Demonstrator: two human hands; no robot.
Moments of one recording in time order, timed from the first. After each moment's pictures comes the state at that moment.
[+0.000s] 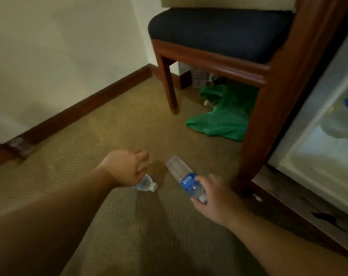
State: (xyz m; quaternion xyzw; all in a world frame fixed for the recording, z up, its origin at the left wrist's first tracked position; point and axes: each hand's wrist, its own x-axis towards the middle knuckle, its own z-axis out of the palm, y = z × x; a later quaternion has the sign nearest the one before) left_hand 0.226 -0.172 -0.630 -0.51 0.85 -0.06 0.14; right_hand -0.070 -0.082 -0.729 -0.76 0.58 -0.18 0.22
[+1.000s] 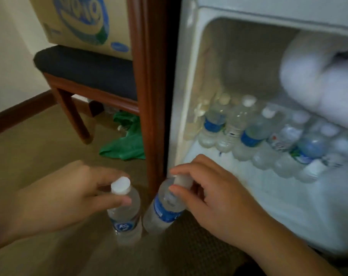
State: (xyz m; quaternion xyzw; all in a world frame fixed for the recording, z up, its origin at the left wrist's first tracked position) left_hand 0.066 -0.139 -0.508 -0.29 0.94 0.14 -0.07; right_hand -0.209 0.022 -0.487 -0.71 0.62 -0.31 0.12
